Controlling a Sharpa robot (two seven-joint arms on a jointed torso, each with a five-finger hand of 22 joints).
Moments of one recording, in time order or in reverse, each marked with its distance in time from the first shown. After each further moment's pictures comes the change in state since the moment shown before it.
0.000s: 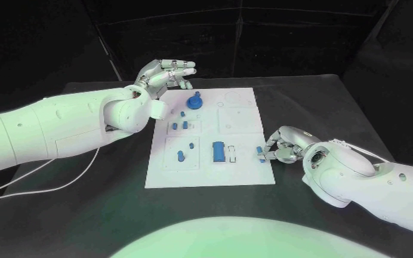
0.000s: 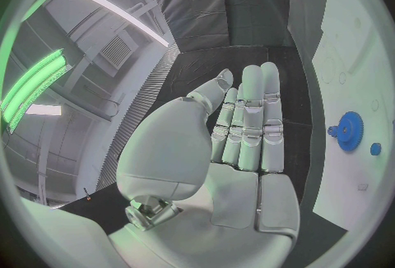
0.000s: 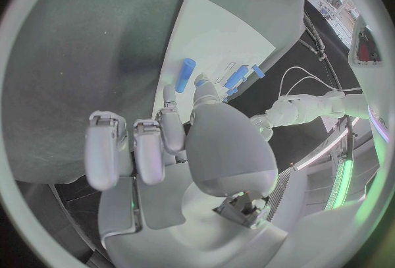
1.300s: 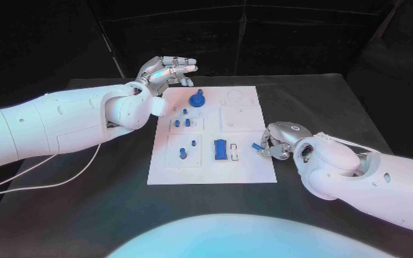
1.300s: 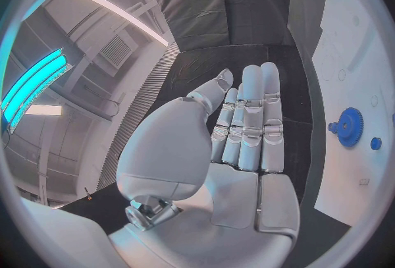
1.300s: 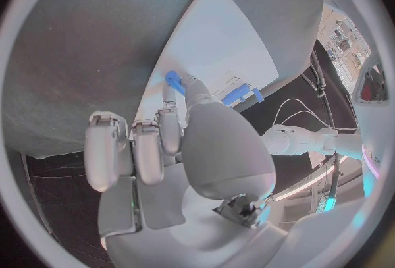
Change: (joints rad) left arm 0.000 -0.008 0.000 0.000 0.000 0.002 -0.003; left_hand 0.000 0.000 0.000 0.000 0.000 -0.004 0.004 0.000 0.000 0.000 0.000 0.000 0.000 0.000 0.000 0.000 -0.001 0.000 0.000 0.000 0.000 -0.001; right arm 0.007 0.078 0.007 -0.034 -0.235 0.131 -0.046; right_hand 0.107 0.013 0.171 -0.075 0.131 0.022 -0.007 -0.018 0.002 0.003 -0.011 0.014 0.068 -0.002 -0.002 0.000 0.000 0.000 0.000 0.000 0.000 0.000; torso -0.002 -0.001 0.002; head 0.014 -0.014
